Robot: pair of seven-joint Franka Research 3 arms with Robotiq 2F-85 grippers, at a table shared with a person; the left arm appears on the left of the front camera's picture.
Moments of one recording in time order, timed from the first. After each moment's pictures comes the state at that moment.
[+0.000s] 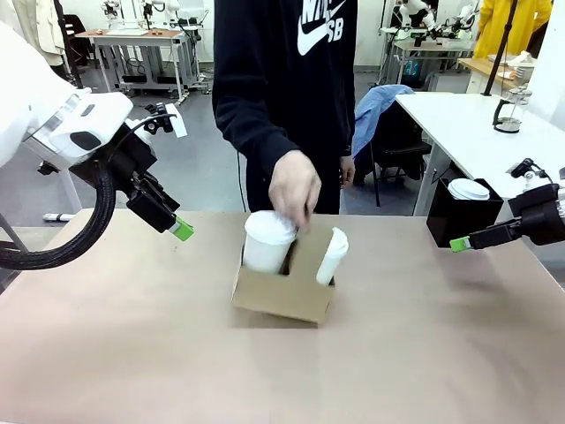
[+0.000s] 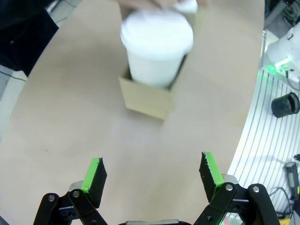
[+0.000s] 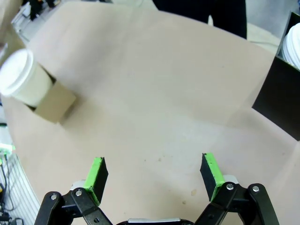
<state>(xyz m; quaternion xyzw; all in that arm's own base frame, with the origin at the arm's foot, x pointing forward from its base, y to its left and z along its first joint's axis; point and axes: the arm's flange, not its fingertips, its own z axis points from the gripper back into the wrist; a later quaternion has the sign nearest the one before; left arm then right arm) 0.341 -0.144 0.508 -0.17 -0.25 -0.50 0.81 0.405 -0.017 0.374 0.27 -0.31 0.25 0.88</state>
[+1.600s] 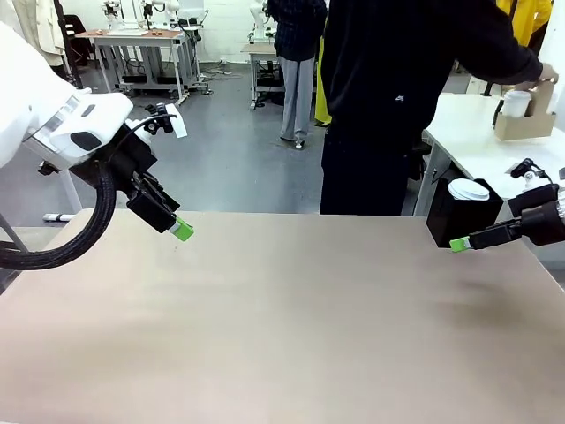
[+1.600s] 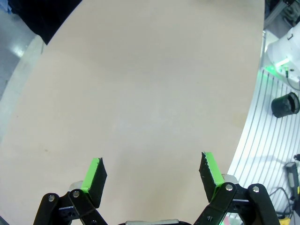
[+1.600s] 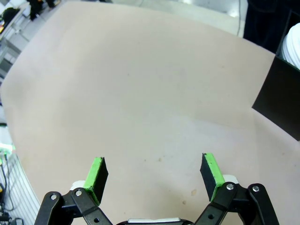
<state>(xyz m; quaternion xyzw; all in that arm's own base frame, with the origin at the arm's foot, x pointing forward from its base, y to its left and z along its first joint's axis) 0.341 -0.144 0.508 -0.17 -0.25 -0.50 0.81 0.405 -0.017 0.374 0.27 -0.31 0.25 0.88</state>
